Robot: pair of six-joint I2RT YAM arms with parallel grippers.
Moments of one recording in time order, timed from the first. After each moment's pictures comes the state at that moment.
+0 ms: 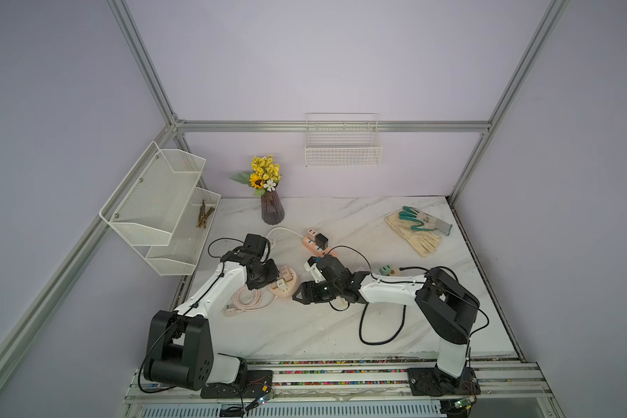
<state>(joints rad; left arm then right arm) -0.16 1.38 0.94 -0.73 0.12 -0.61 0.90 1.90 1.12 0.05 -0.42 0.79</state>
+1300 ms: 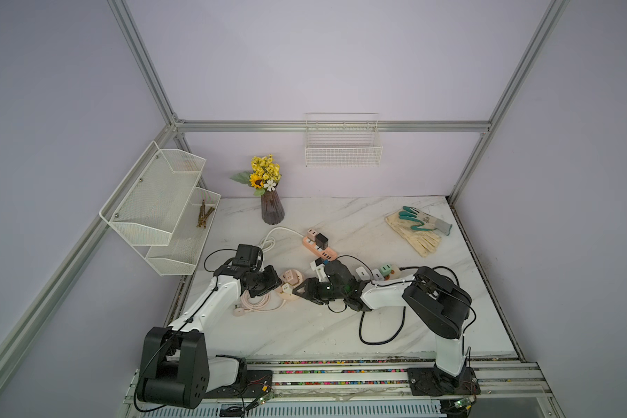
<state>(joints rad) -0.12 1.29 0.80 -0.62 0.33 -0.58 0.87 1.95 0.97 0.47 -0.43 1.11</state>
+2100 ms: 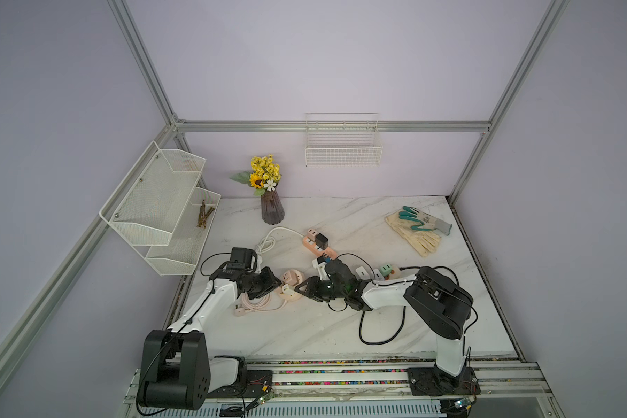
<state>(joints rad) -0.04 1.26 0.73 -0.55 0.47 -0.58 0.87 1.94 0.97 0.45 -0.37 1.09</state>
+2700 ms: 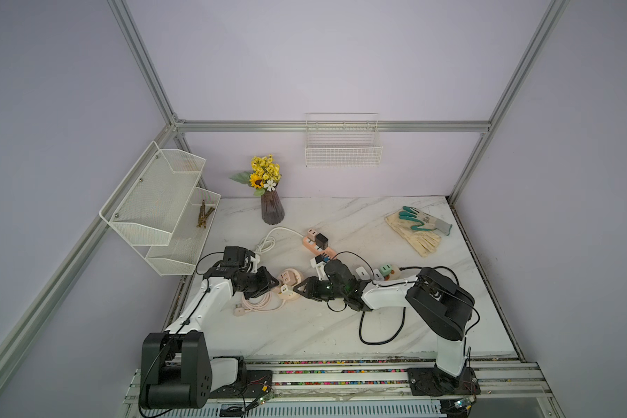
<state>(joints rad) 0.00 1.28 0.79 -0.66 0.50 -0.46 0.88 1.93 0.97 0.44 -0.36 1.03</state>
